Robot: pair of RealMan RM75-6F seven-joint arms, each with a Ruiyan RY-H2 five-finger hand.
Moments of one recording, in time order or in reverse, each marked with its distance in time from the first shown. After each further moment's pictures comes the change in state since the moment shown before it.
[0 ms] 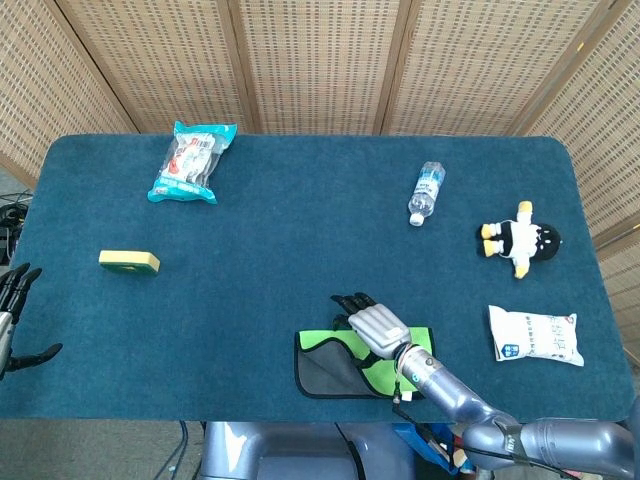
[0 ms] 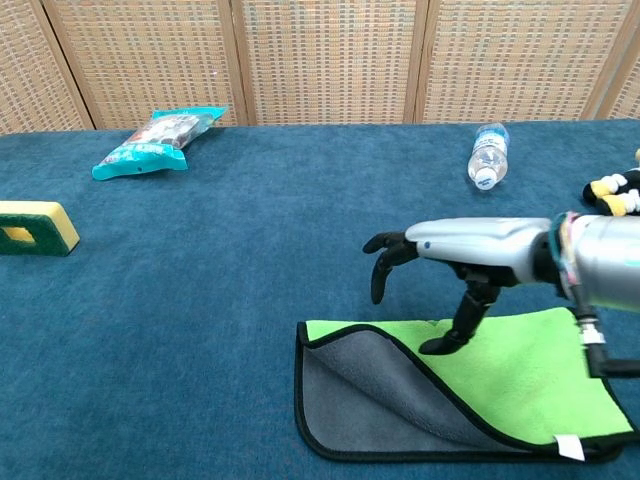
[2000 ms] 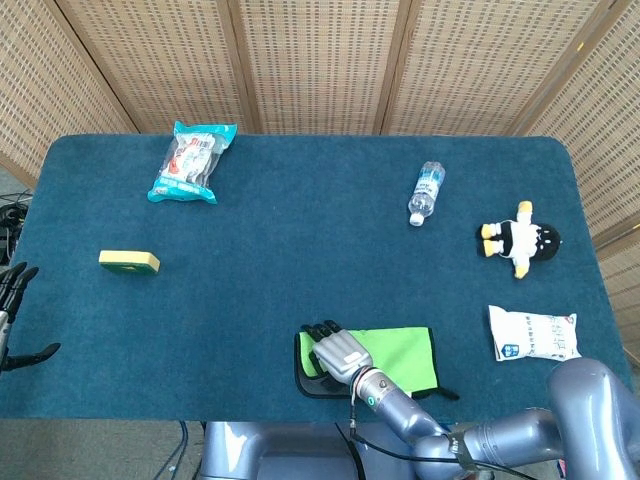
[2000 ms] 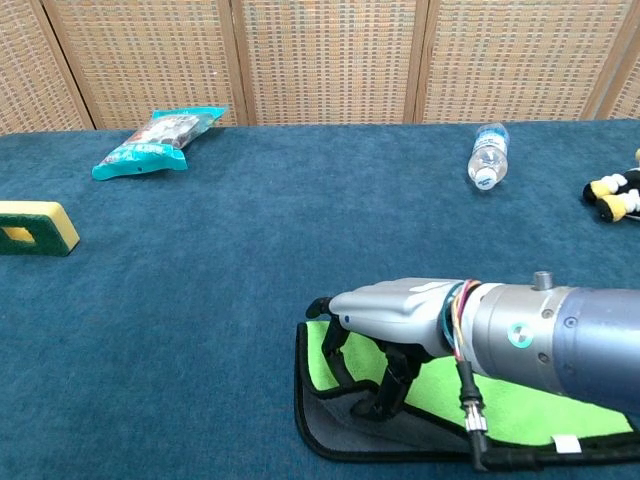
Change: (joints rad) left arm -0.001 0.016 0.000 0.001 -0.001 -0.008 -0.037; right arm 0.192 -0.196 -0.065 -0.077 0.352 0.172 -0.284
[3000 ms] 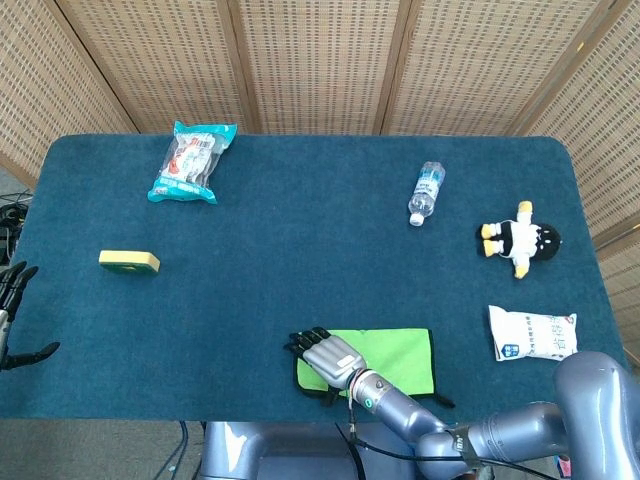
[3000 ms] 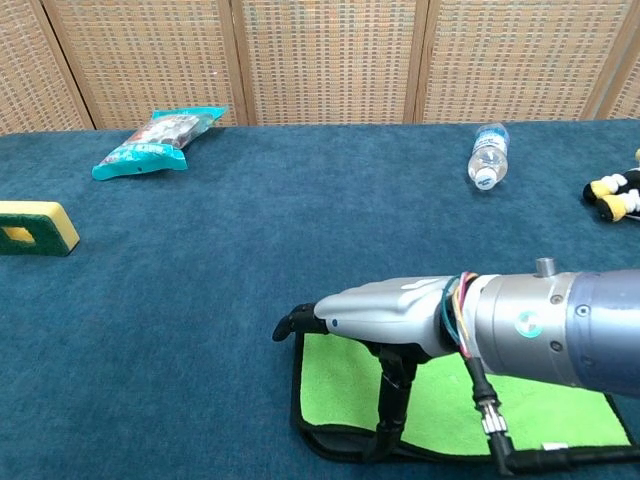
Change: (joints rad) left arm -0.003 -0.002 -0.002 0.003 -0.007 -0.006 0.001; right arm 0.031 0.068 -0.012 -0.040 -0.066 -0.093 0.075
